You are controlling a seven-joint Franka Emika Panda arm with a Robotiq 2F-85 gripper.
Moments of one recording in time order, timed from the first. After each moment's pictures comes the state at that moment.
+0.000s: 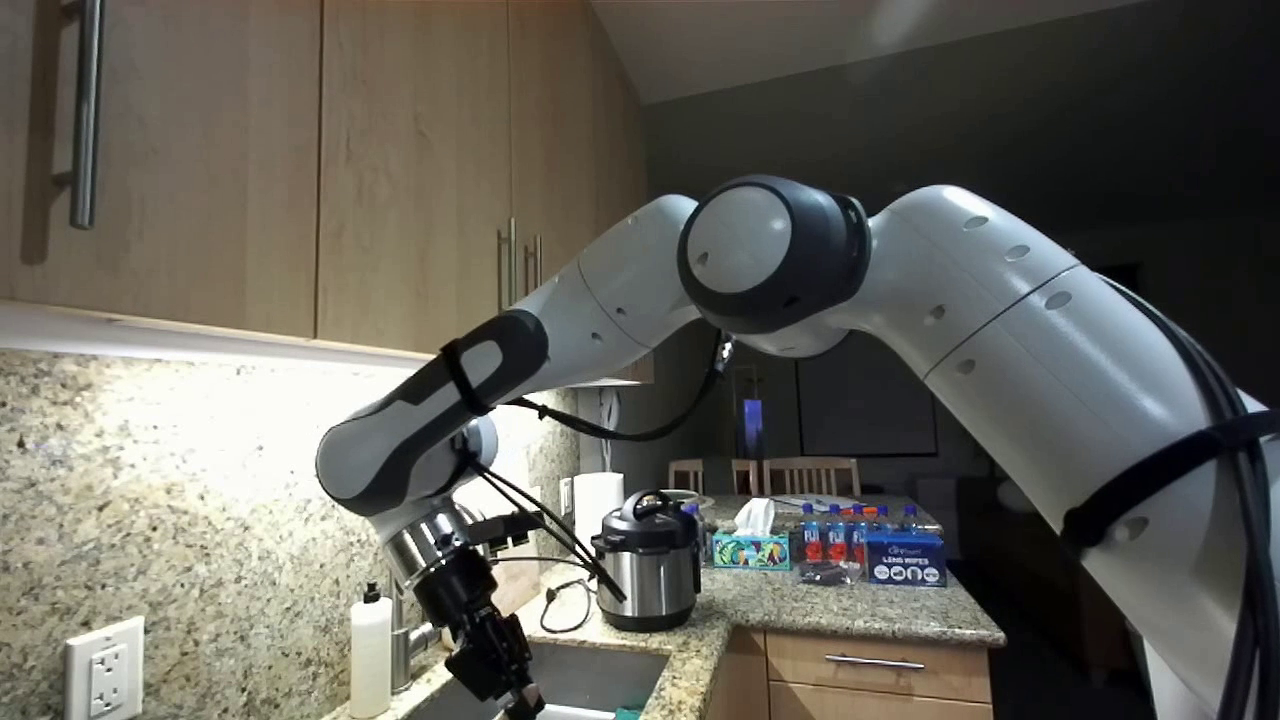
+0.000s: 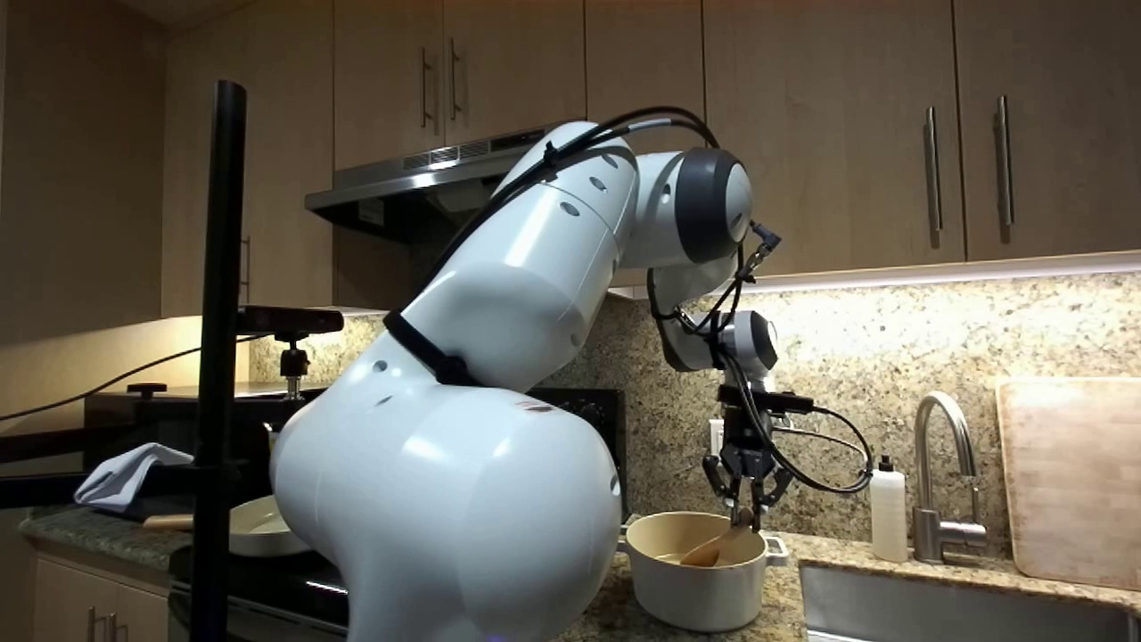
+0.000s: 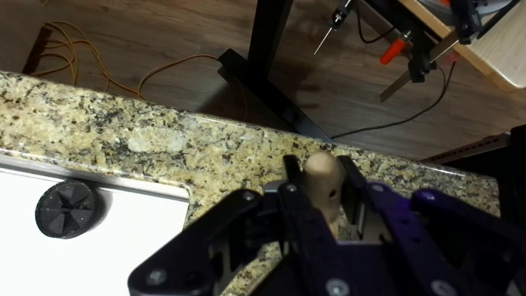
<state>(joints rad) 0.21 0.60 0.15 -1.49 -0.19 1.47 -0.36</state>
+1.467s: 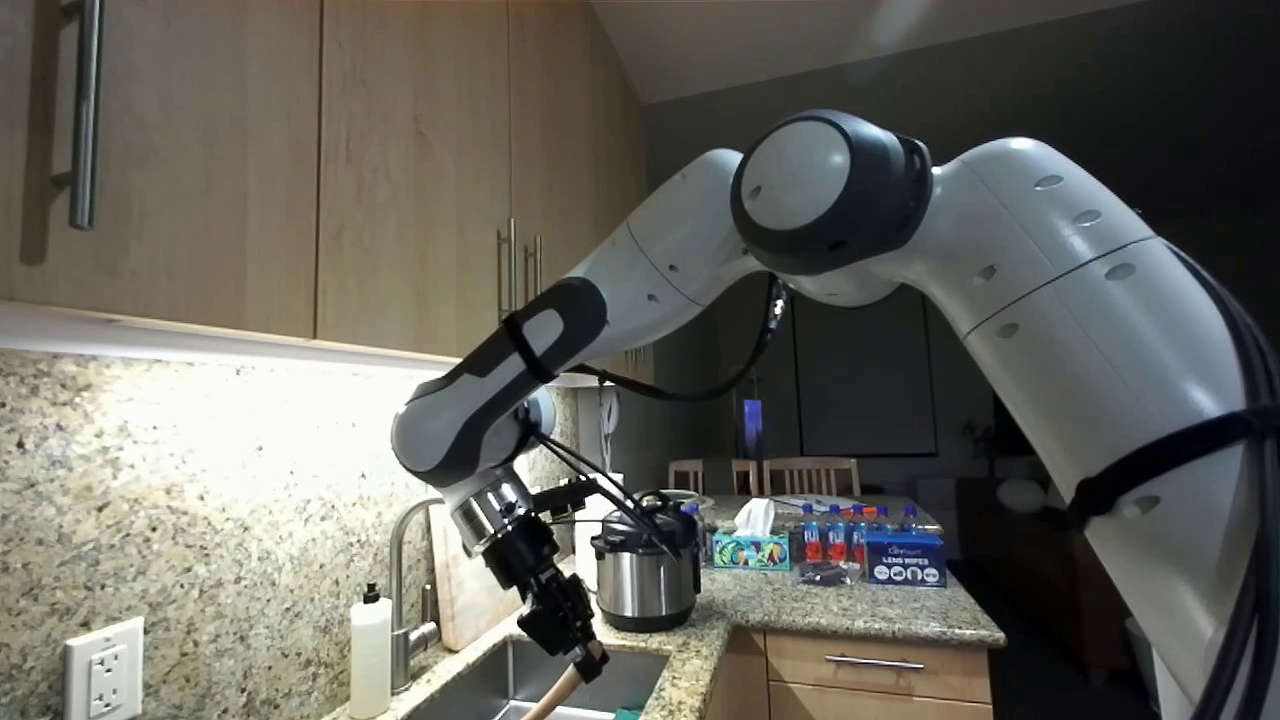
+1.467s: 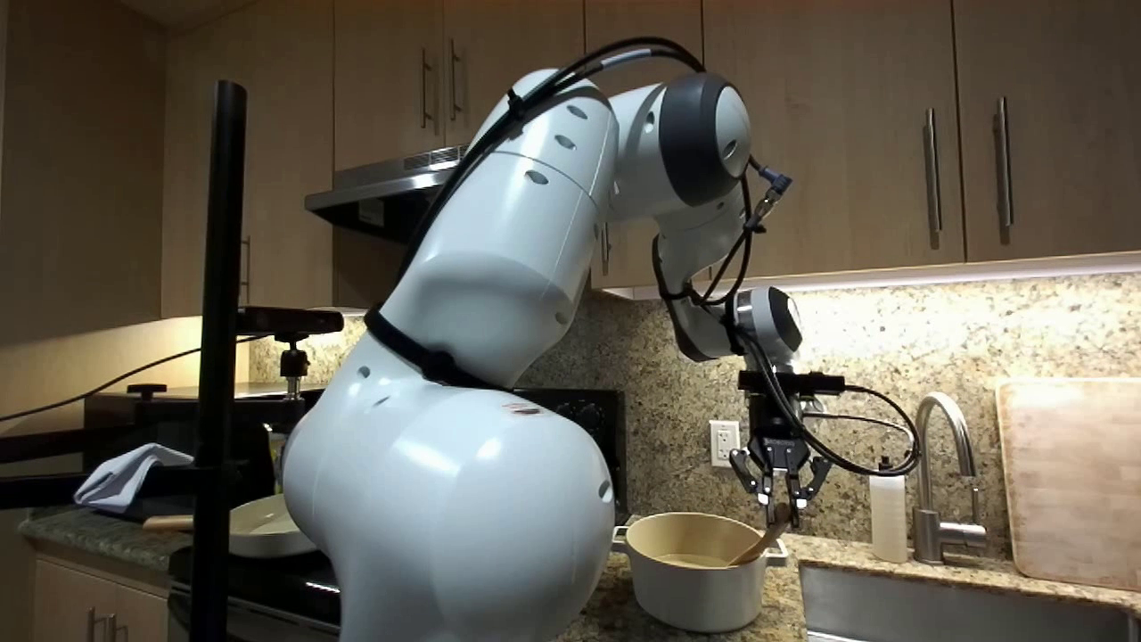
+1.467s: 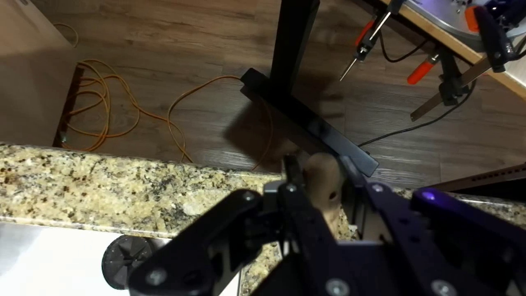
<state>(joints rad) 0.13 0.43 0.13 -1.69 -0.24 1.53 -0.32</state>
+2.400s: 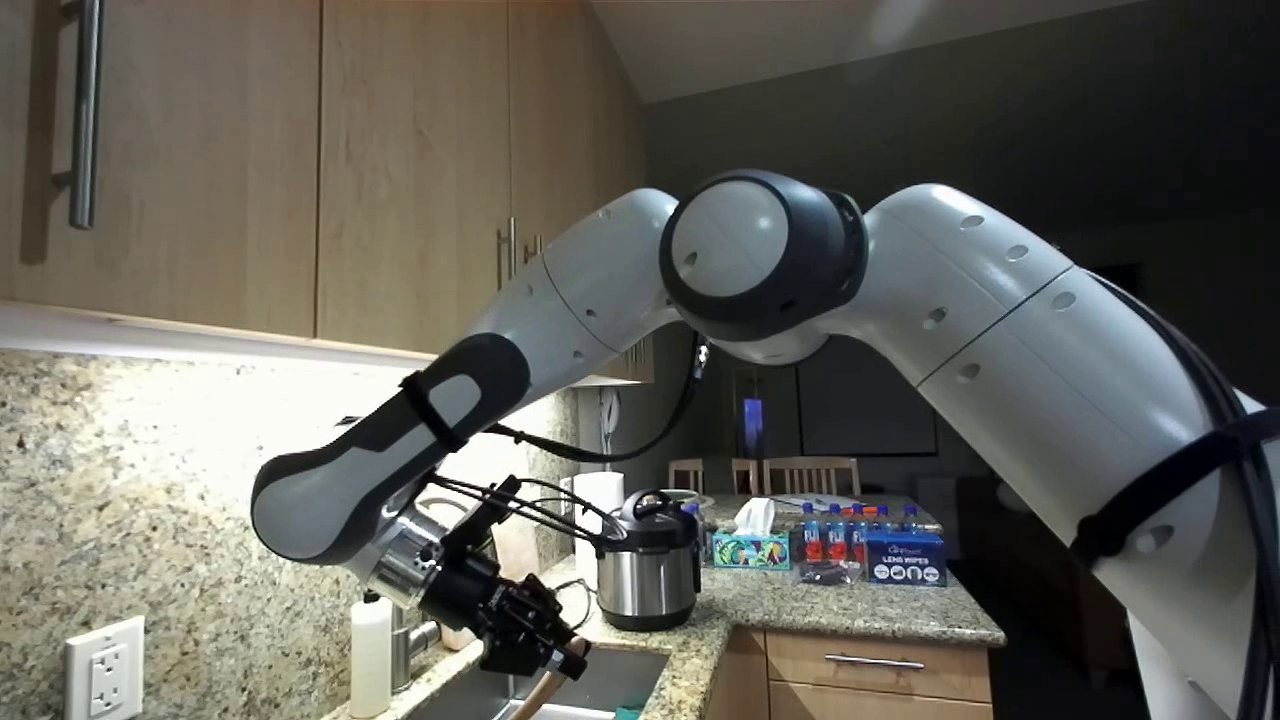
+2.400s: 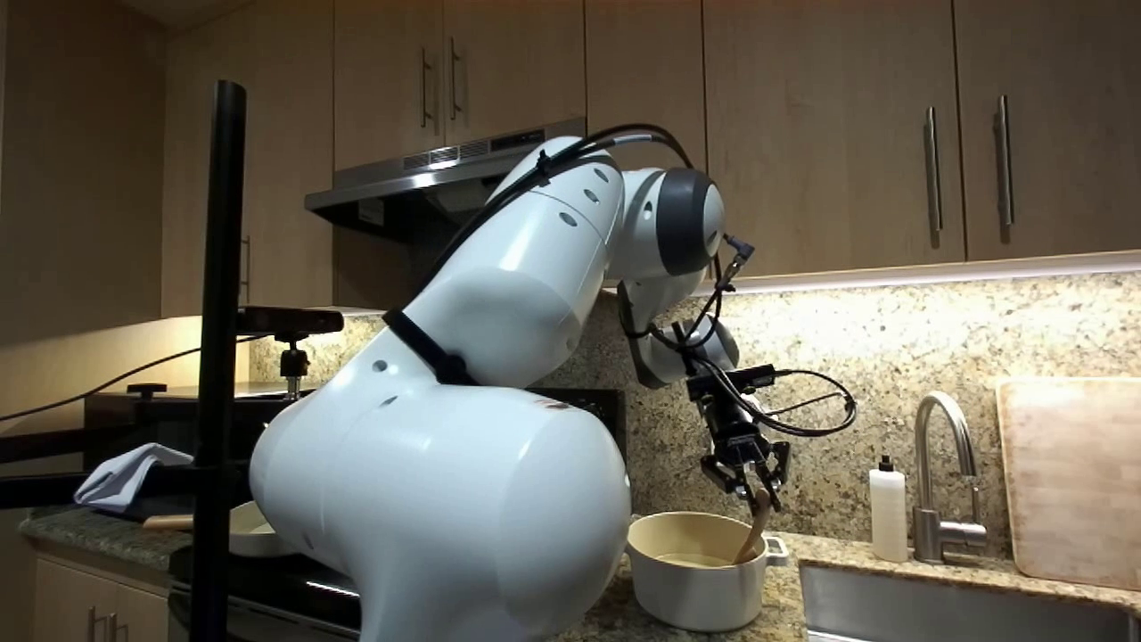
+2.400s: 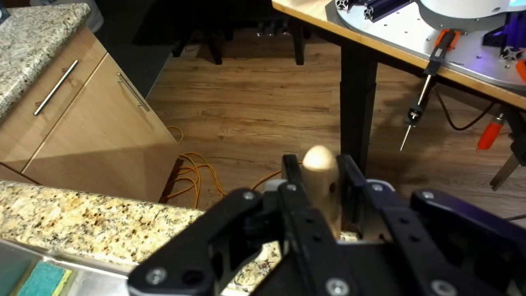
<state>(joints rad) 0.33 0.64 0.13 -1.45 -0.49 1.20 -0.14</state>
